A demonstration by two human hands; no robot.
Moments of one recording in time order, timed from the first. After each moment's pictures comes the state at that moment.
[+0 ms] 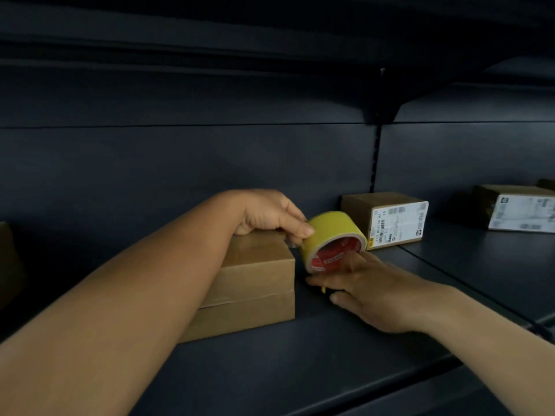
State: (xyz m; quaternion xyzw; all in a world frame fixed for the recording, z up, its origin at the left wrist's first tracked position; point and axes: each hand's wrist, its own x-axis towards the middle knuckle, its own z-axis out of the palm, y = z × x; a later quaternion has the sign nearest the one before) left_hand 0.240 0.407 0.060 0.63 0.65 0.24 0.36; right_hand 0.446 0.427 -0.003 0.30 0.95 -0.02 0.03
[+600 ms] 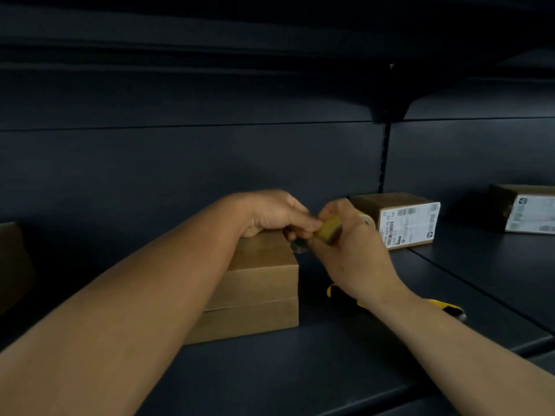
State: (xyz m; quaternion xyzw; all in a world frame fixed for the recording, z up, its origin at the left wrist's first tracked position) left_hand 0.244 0.414 0.056 0.61 0.66 0.28 0.33; right_hand 0.400 0.430 -0.003 0.32 0.81 -0.20 -0.45
